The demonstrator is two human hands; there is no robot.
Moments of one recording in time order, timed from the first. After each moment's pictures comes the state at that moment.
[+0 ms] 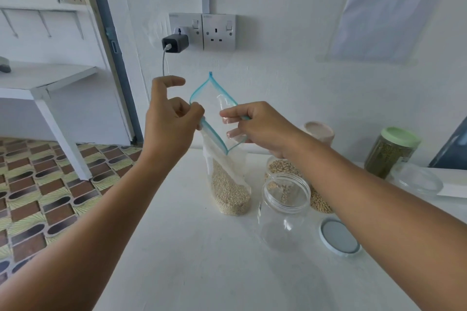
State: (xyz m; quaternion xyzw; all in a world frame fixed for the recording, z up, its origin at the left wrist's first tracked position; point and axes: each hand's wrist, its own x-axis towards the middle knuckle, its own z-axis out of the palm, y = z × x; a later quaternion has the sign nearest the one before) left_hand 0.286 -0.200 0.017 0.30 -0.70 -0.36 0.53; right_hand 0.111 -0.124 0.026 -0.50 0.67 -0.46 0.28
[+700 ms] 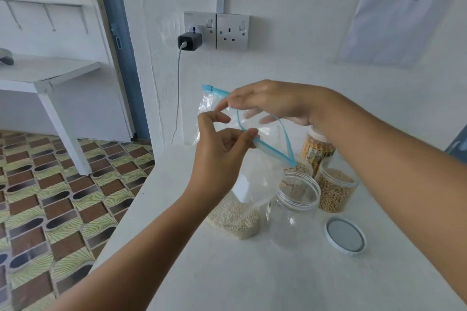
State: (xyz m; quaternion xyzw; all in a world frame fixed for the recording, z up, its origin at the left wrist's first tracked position) left_hand 0.275 -0.141 -0.016 0.20 -0.68 -0.51 0.49; right_hand 0.127 -0.114 0.099 -0.62 0.69 -0.23 0.30
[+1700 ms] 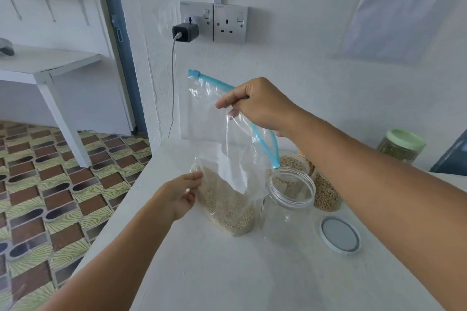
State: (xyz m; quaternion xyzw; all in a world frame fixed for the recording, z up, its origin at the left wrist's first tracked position) left_hand 0.295 -0.236 -0.150 0.49 -0.33 -0.76 0.27; right_hand 0.120 -0.139 0.051 -0.60 0.68 -0.40 0.15
